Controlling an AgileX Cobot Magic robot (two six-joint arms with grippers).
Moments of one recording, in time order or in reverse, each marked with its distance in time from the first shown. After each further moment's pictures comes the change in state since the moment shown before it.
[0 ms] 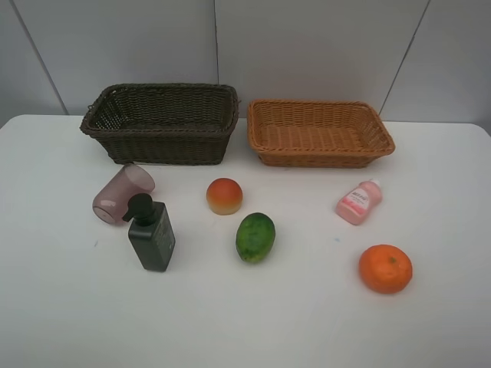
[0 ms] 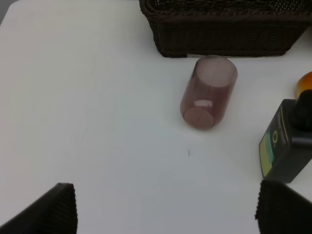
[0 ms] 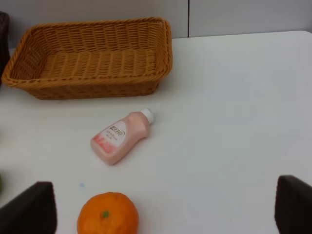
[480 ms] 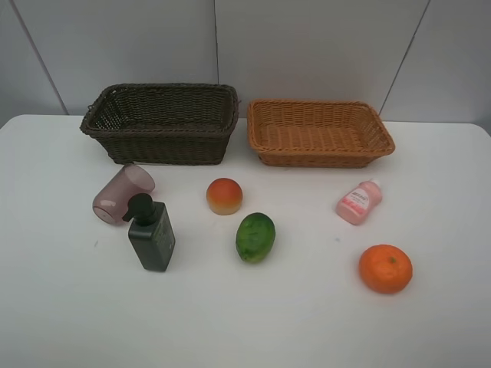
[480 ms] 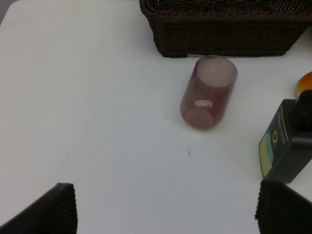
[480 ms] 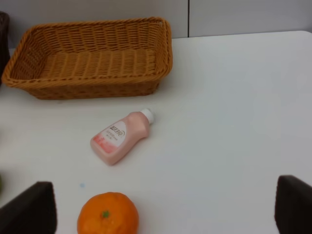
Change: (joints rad) left arm 0.000 0.000 0.000 0.000 0.000 0.000; right arm 0.000 0.000 0.000 0.000 0.000 0.000
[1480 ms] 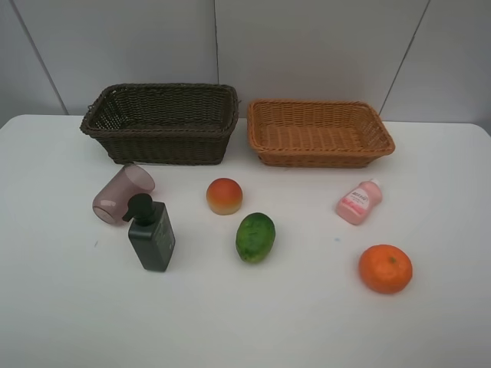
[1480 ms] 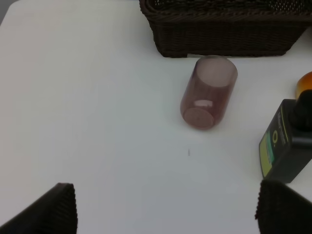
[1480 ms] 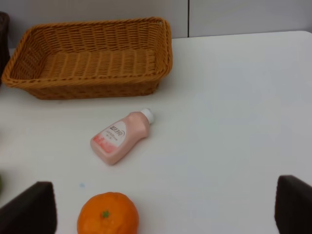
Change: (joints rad) left arm 0.000 0.000 0.000 0.000 0.000 0.000; right arm 0.000 0.000 0.000 0.000 0.000 0.000
